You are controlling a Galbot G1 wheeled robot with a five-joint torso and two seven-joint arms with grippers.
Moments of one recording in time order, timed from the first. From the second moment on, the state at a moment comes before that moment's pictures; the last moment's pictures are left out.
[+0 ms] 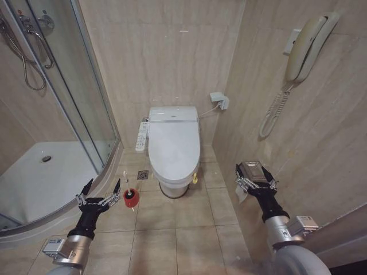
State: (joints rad) left arm 1.62 -1.28 -0.69 -2.20 -0.37 -0.07 0.03; right arm -1.56 1.42 0.68 2.33 0.38 -0.12 0.05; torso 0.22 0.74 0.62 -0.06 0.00
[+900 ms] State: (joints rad) left arm 1.62 -1.28 -0.69 -2.20 -0.37 -0.07 0.03; right arm -1.55 1.41 0.67 2.29 0.37 -0.07 0.04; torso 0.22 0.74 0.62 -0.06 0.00
